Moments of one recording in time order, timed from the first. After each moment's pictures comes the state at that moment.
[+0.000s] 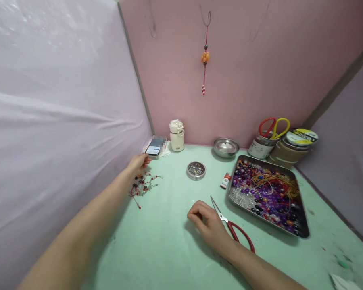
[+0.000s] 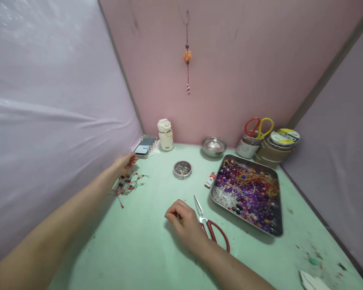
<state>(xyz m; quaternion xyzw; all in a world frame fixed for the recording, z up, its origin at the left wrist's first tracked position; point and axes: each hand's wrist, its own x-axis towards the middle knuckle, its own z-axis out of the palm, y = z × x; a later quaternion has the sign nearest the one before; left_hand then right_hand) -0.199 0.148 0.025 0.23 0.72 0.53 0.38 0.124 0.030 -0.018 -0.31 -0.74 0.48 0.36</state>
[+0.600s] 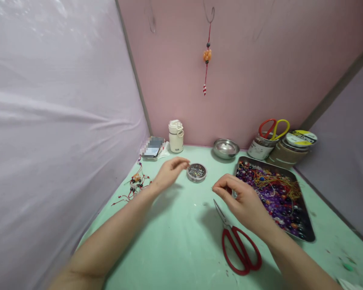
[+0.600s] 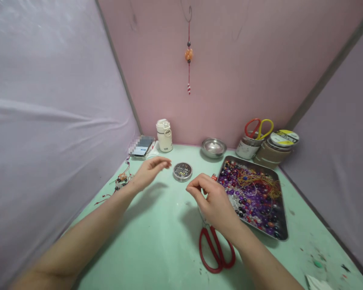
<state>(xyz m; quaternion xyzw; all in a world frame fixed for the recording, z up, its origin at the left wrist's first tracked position) -0.073 0.110 0.053 0.63 0.54 0.45 0.33 0.160 0.076 0.062 -0.37 -0.79 0.31 0.38</state>
